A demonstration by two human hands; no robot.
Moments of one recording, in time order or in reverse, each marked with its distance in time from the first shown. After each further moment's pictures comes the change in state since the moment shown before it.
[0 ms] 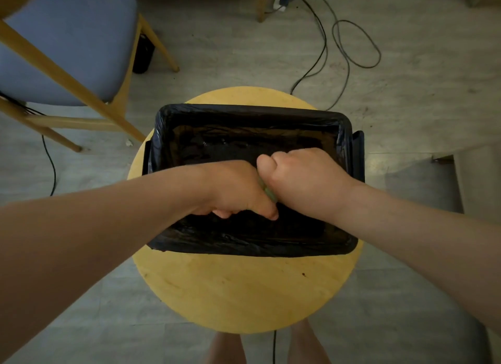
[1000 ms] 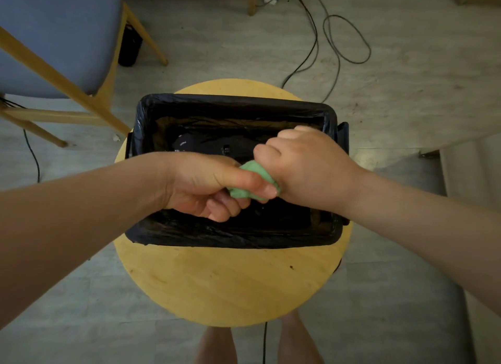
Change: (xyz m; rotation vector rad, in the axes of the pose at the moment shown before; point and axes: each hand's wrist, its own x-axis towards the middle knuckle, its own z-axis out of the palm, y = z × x) left_hand -0.010 -0.006 -0.007 -0.583 -0.473 0.031; right_hand -0.018 0.016 -0.010 0.054 0.182 -0.086
